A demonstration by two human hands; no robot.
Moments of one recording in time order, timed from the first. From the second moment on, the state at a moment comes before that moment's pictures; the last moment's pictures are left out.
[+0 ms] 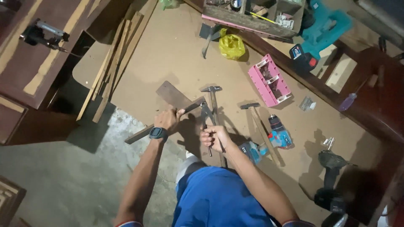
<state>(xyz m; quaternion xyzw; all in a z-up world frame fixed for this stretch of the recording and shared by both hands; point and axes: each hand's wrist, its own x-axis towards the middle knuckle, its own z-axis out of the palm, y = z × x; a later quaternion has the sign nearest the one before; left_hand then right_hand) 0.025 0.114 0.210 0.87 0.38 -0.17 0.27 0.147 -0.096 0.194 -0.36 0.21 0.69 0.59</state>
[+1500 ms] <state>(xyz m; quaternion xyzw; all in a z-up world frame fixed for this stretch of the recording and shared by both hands) 0.019 0.078 0.067 0.65 0.49 -0.09 0.57 0.139 -0.123 0.095 -0.93 -0.29 0.18 0.12</state>
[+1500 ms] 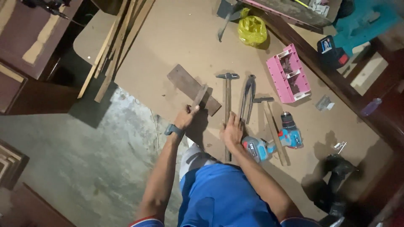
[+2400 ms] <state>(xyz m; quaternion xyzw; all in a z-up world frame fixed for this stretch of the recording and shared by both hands) 0.014 0.083 0.077 0.74 0.55 -0.10 0.37 0.137 -0.124 0.112 -0.81 -0.14 0.31 0.47</state>
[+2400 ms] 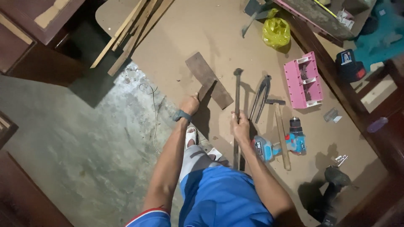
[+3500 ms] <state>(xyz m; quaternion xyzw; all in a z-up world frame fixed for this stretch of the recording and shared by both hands) 0.012 0.109 0.024 0.70 0.54 -0.10 0.44 0.126 -0.101 0.190 -0.86 -0.30 0.22 0.35</state>
